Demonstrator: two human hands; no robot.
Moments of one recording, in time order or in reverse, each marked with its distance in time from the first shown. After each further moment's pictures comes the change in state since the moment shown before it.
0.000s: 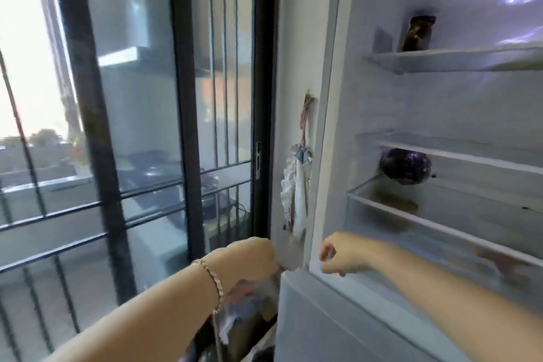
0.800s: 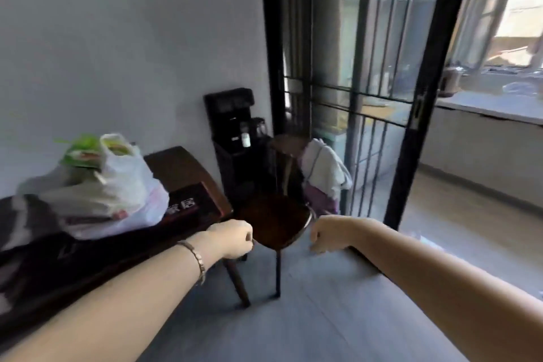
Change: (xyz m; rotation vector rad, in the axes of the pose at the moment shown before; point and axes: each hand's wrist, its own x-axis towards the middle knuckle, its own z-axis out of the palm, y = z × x) left_hand -0.970 0.047 0.339 -0.574 0.116 -1.894; right_hand -0.556 -0.658 0.404 -0.783 -0.475 -1.684
